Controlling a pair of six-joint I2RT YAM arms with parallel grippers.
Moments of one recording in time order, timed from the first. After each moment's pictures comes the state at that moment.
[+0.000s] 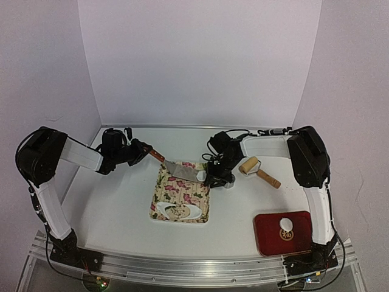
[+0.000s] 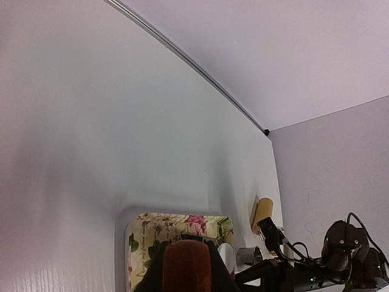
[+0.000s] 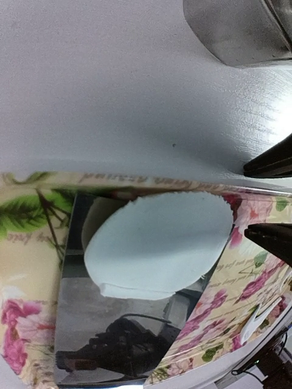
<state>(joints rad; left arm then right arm) -0.37 1.82 0.87 0.58 0.34 -0.92 0.67 2.23 1.65 -0.66 -0.31 0.72</state>
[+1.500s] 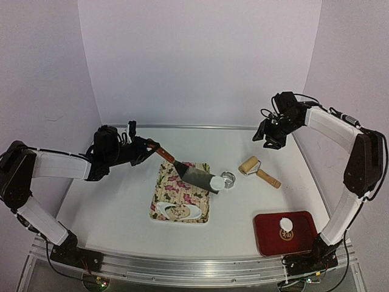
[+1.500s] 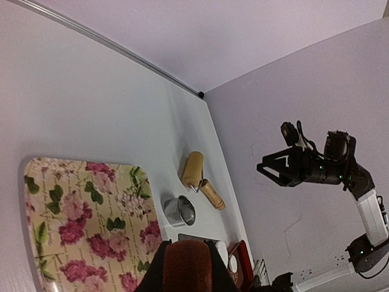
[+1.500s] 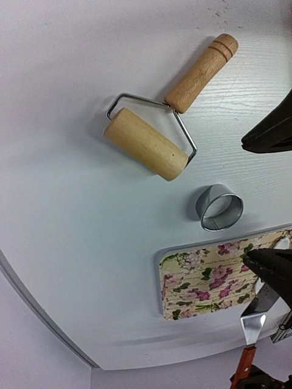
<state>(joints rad) -0.52 1.50 0.74 0.54 0.42 -0.94 0.28 1.75 1.57 -0.83 -0.23 0.60</state>
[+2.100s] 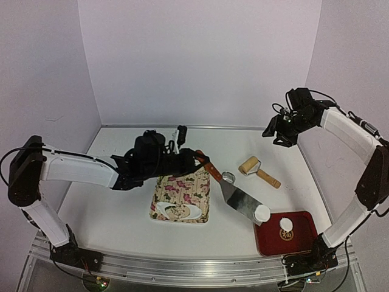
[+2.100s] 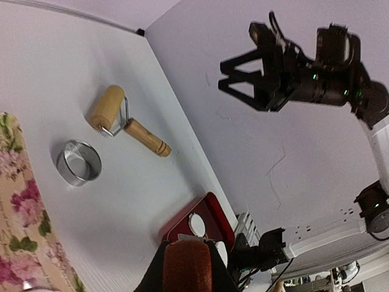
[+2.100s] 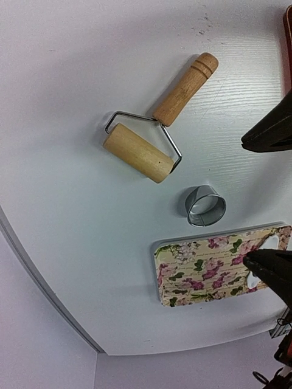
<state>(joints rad) -0.99 1.64 1.00 0.43 0.16 -0.91 0.24 1.58 1.50 -0.86 -0.24 0.58</state>
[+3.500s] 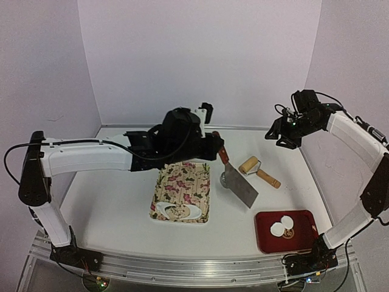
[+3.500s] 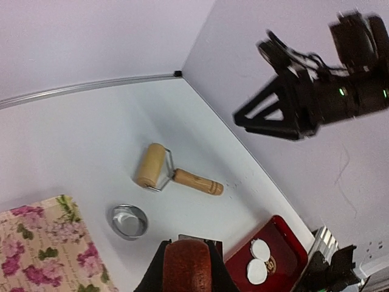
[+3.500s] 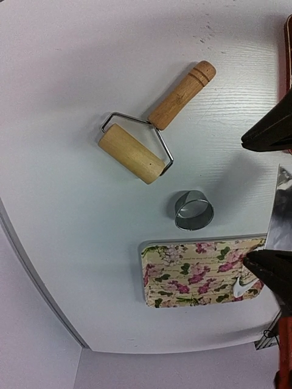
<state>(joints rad) -1.15 1.77 1.50 -0.07 -0.24 -0.54 0.23 1.50 1.43 -0.85 -0.27 0.50</state>
